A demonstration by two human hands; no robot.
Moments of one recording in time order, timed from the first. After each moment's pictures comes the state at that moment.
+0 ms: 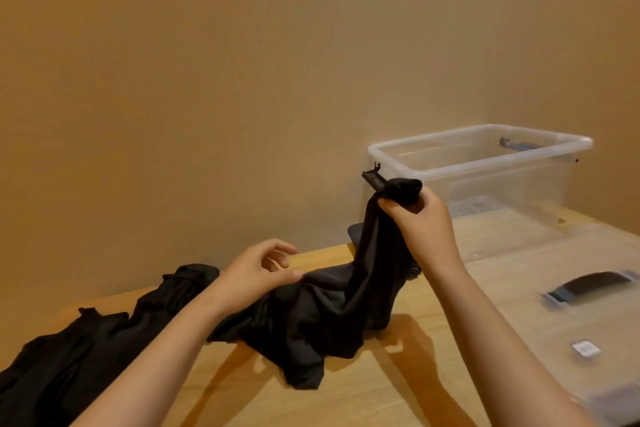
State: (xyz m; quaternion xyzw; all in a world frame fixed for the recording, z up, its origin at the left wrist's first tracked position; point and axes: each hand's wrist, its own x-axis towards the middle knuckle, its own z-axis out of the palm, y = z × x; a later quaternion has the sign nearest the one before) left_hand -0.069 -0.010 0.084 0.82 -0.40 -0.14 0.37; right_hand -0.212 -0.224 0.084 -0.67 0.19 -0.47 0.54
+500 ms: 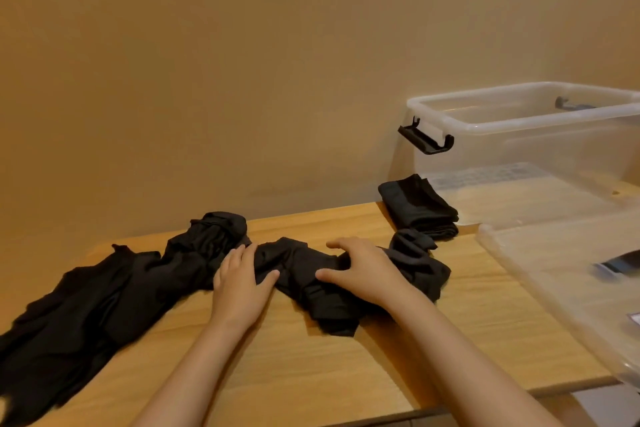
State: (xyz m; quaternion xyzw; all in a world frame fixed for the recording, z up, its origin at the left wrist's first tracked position) left_hand -0.033 0.049 -0.042 0.94 -0.23 0.05 0.27; right_hand -0.157 -0.131 -0.001 -0.93 0.14 -0.09 0.33
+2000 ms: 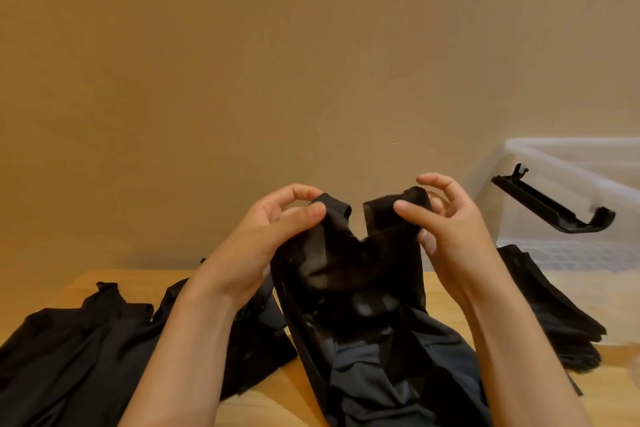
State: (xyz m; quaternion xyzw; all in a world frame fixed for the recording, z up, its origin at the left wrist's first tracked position) left_hand 0.050 0.016 0.088 0.56 -0.36 -0.23 0.71; right_hand -0.040 -0.185 0.075 -0.57 0.05 -0.30 0.77
